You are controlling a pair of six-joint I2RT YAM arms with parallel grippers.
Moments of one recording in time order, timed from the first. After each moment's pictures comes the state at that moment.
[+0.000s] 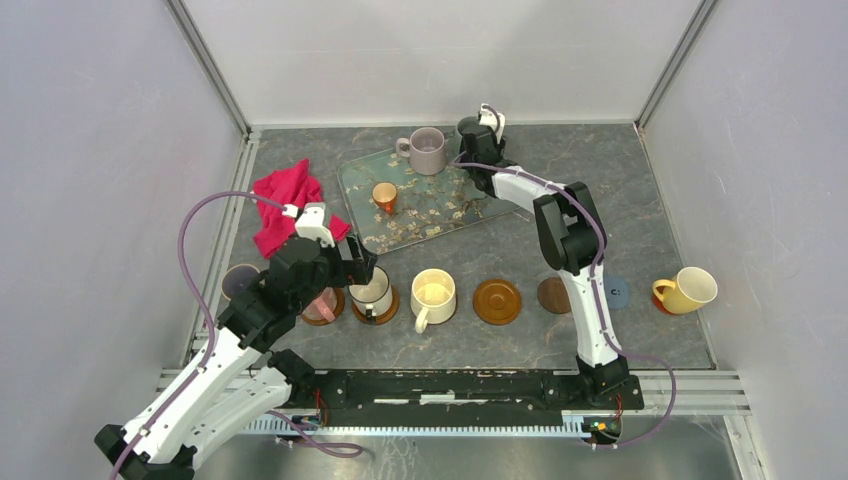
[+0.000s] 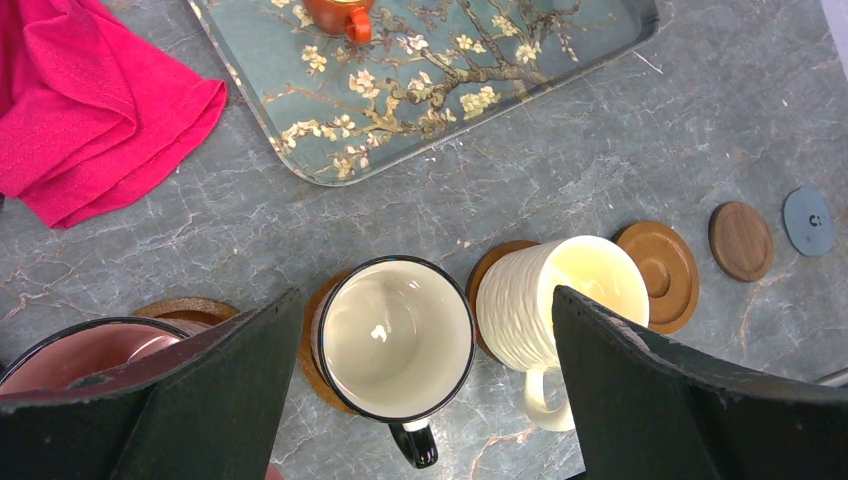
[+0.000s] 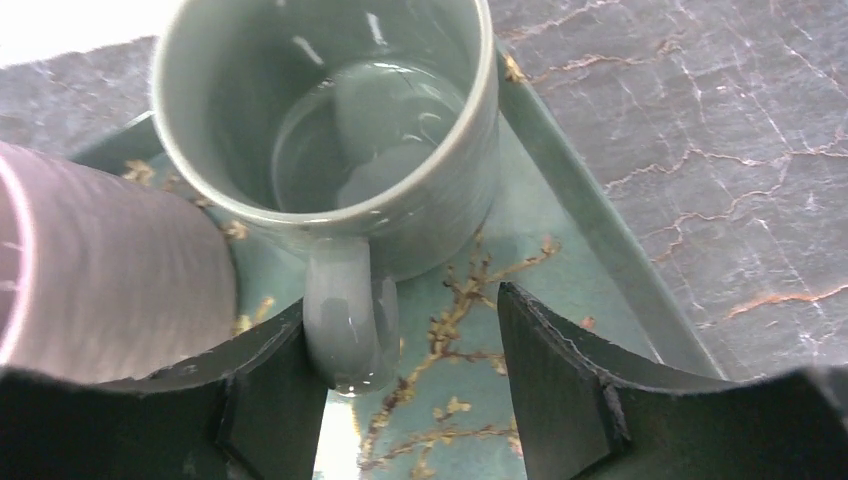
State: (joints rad) left arm -0.62 0.65 0.73 -0.54 -0.23 -0.47; right arm 0.44 2.36 1.79 0.05 0.47 0.39
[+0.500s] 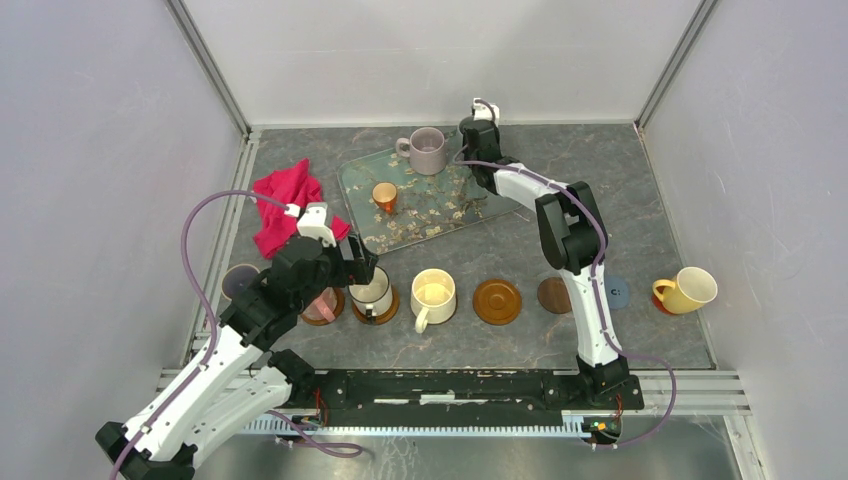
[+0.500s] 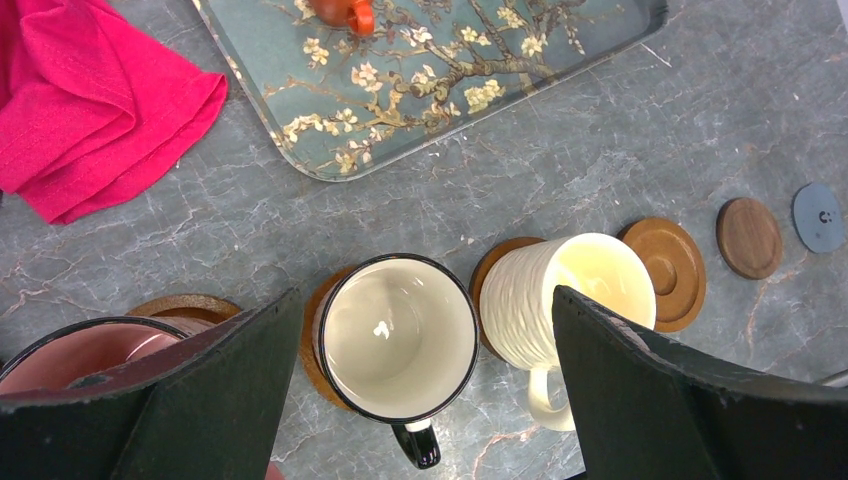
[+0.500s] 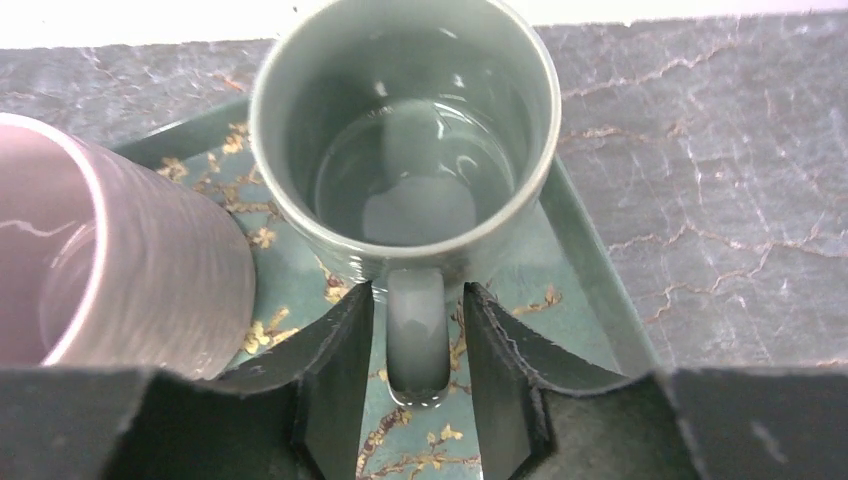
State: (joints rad) left arm -0.62 0.66 0.73 -0.54 -0.23 -0.47; right arm 0.42 2.36 1.79 0.08 0.41 0.23
